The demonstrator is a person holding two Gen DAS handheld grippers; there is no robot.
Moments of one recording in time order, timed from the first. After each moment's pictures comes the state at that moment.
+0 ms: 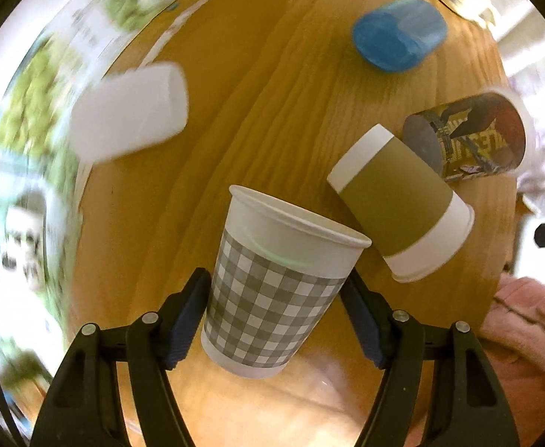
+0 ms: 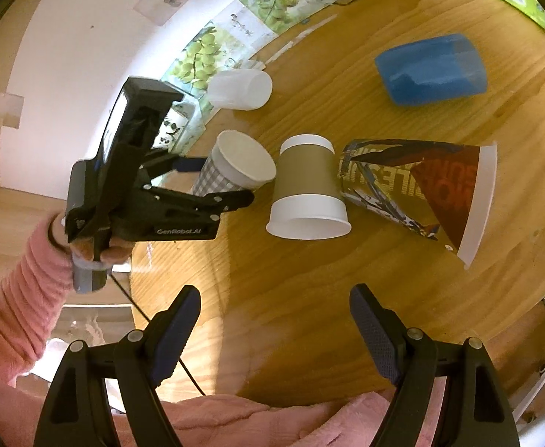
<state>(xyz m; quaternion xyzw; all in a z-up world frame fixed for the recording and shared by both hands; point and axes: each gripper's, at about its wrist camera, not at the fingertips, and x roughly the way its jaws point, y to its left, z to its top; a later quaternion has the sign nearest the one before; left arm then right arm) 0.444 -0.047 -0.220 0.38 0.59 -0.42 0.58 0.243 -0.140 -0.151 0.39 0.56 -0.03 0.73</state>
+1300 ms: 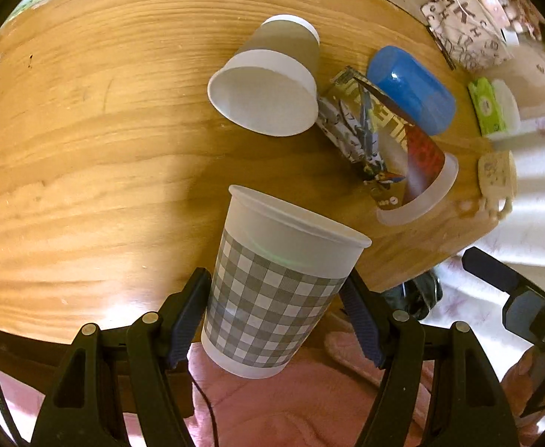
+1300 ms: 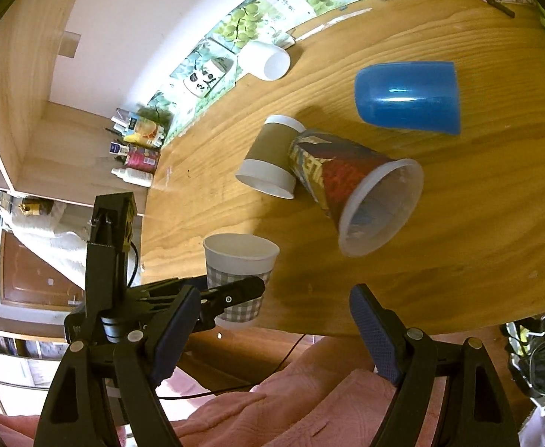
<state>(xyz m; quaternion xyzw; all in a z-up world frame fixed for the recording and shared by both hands) 0.294 -0.018 -0.204 -0.06 0.73 -0.16 0.66 0.203 -0.239 -0.135 0.31 0.61 0.13 0.72</state>
